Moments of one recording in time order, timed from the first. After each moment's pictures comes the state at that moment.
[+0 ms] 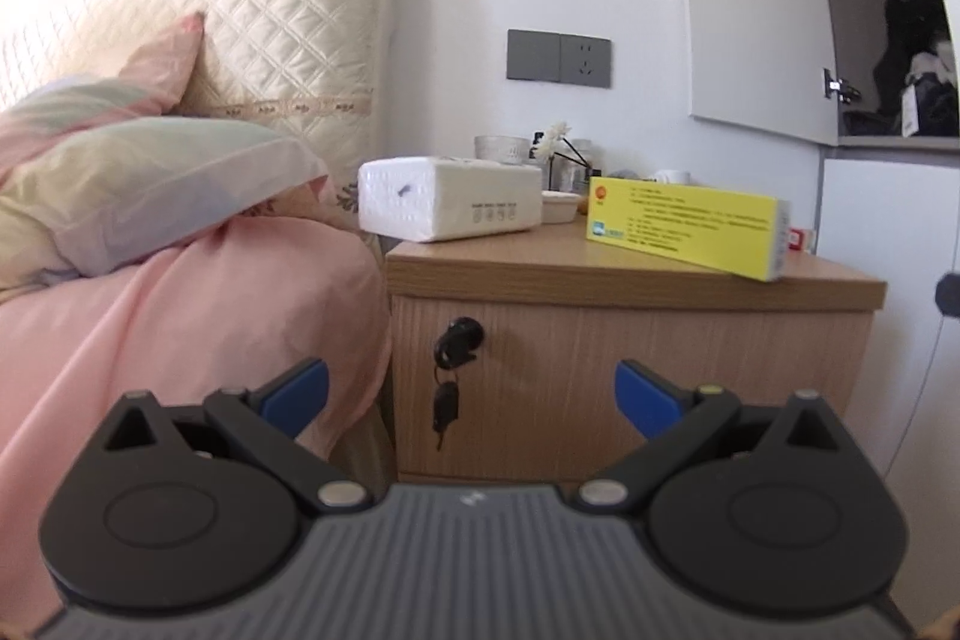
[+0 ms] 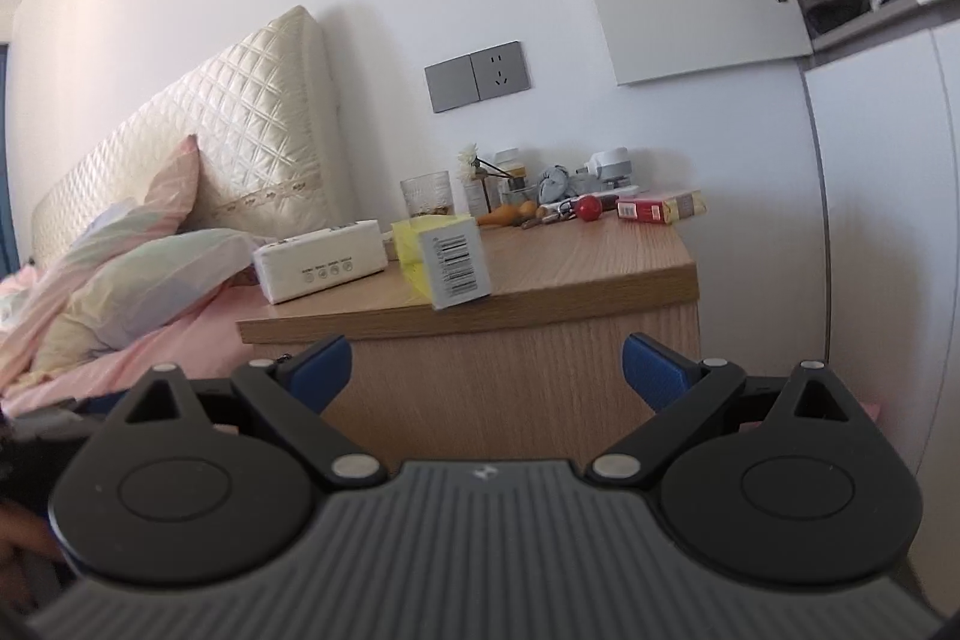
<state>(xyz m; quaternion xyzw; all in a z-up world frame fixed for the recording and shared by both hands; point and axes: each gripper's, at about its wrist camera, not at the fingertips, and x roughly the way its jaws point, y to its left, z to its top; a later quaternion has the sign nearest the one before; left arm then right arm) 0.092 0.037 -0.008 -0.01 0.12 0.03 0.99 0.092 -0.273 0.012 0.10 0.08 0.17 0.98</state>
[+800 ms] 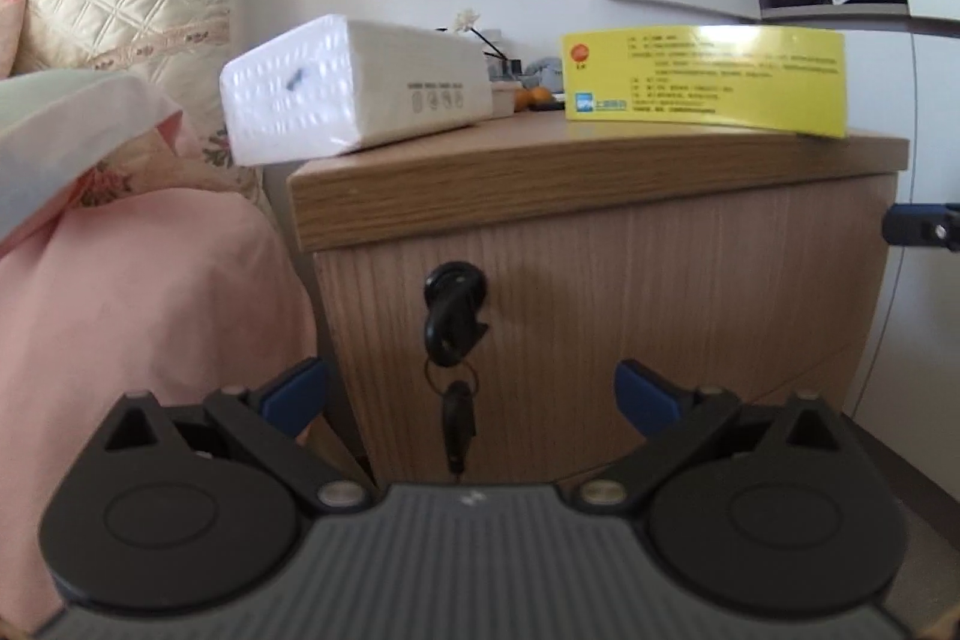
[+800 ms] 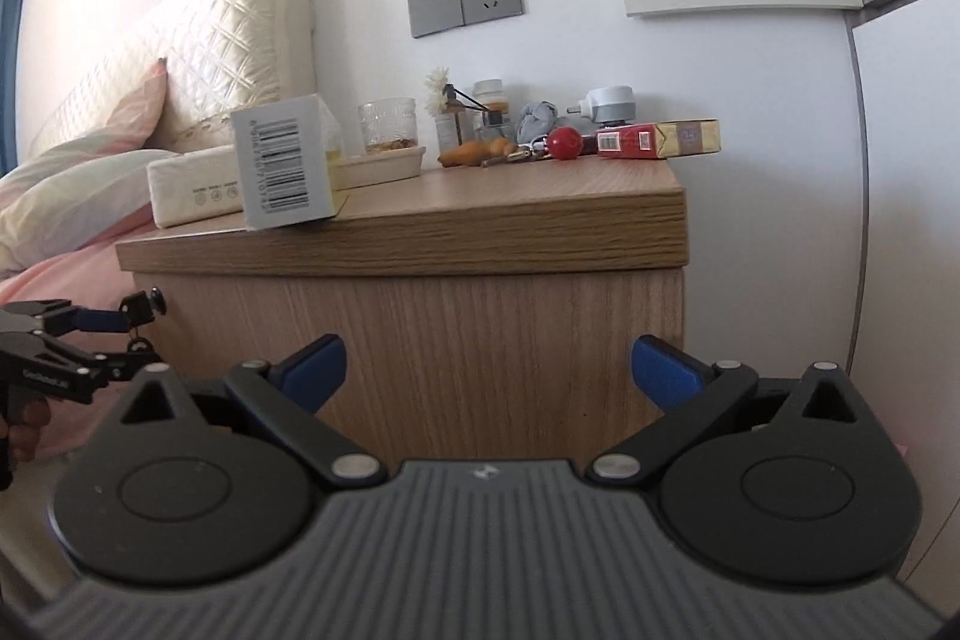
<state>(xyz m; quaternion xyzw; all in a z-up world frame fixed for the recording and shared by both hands) 0.205 0.074 -0.054 0.08 0.19 -0.09 0.98 0.203 -0.287 -0.047 0.05 0.10 0.20 0.97</state>
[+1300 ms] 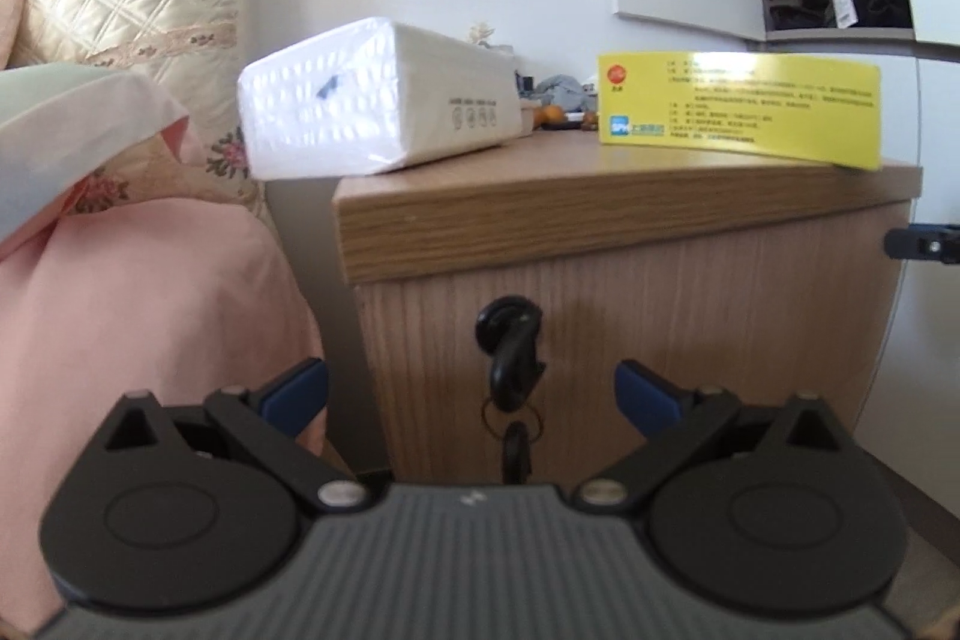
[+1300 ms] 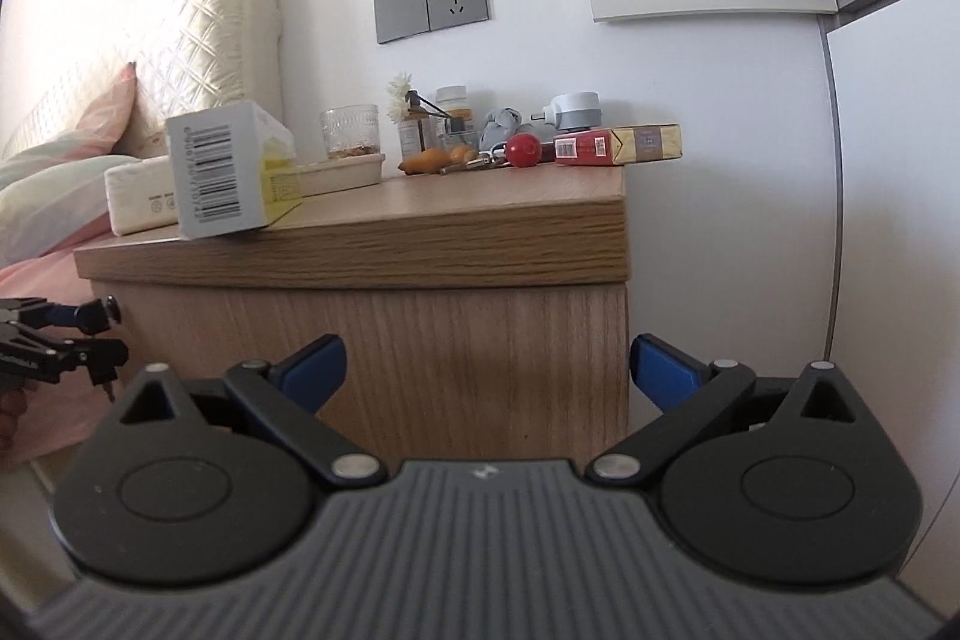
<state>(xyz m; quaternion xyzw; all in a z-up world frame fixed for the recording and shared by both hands) 0.221 0.090 -0.048 0.07 0.17 -0.10 0.98 0.223 -0.301 -0.050 0.06 0.10 0.17 0.98</state>
